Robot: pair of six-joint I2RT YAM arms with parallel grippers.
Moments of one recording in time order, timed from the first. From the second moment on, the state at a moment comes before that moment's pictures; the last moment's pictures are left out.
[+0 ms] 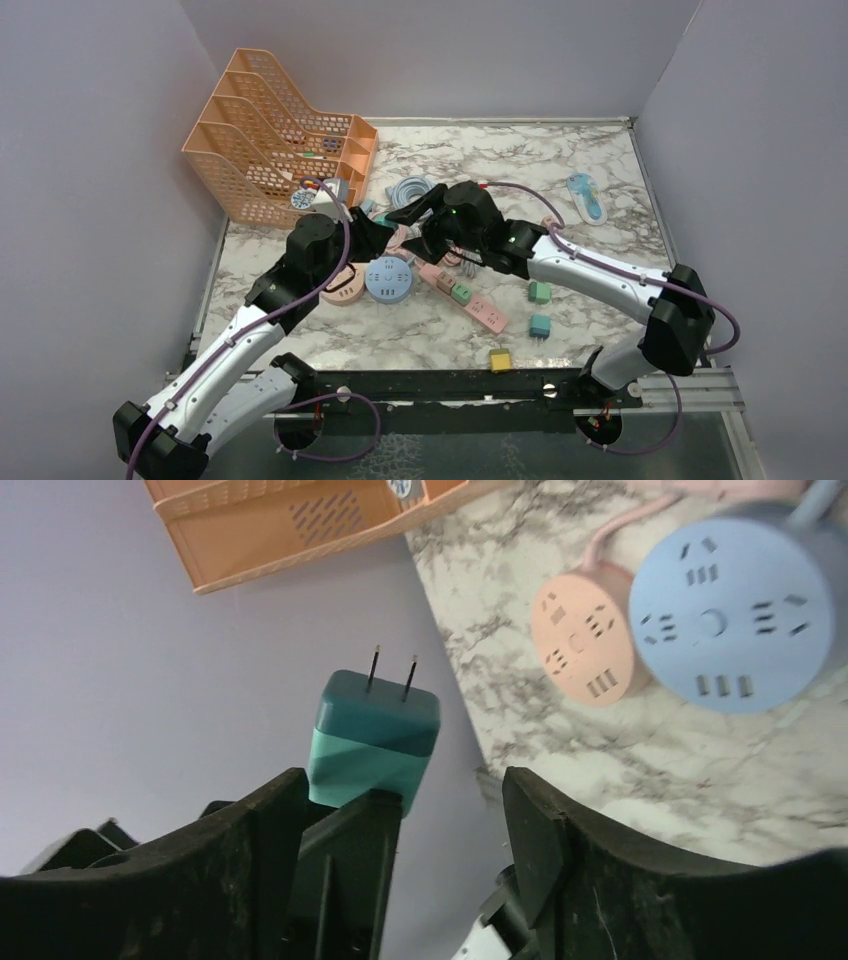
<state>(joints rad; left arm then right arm) -0.58 0.80 0.71 -0.18 -0.04 -0.62 0.92 1.52 1.19 -0.16 0.03 1.63</state>
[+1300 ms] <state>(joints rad) -0.49 1.48 1.11 -0.91 0.06 -0.36 0.86 1.16 0.93 -0.34 0.31 1.13</state>
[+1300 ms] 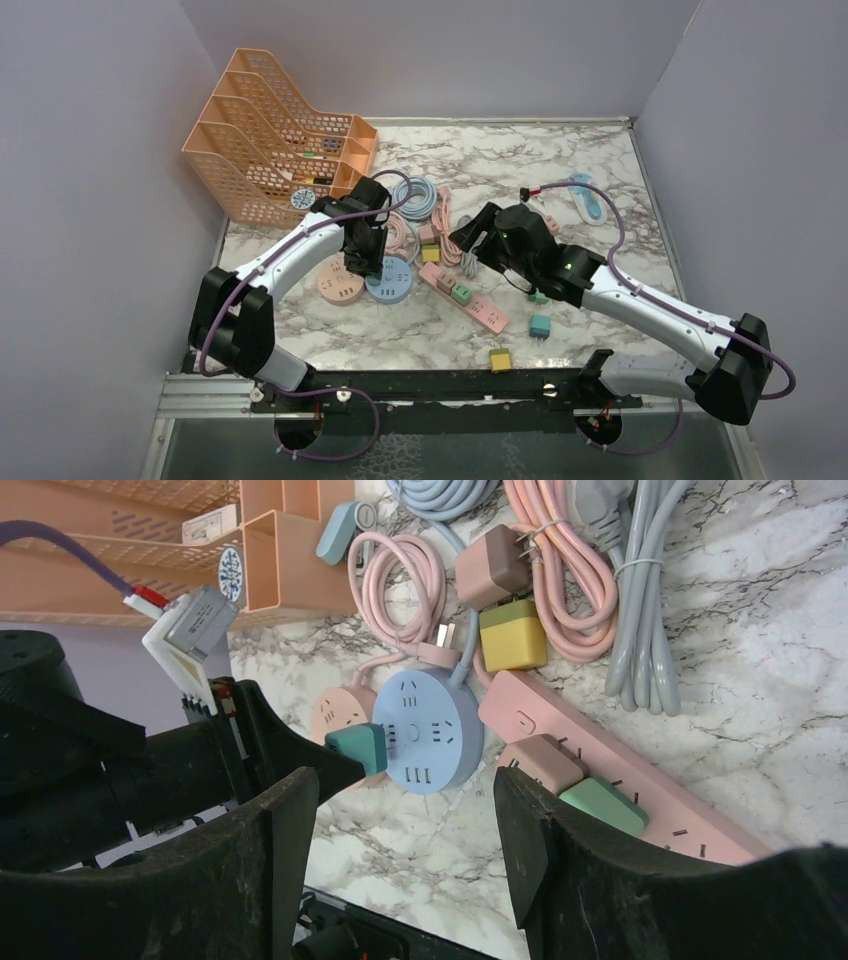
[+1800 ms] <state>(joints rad) -0.48 1.56 1.18 -0.95 0.06 -0.35 0.86 1.13 0.92 -0.35 0.33 1.13</state>
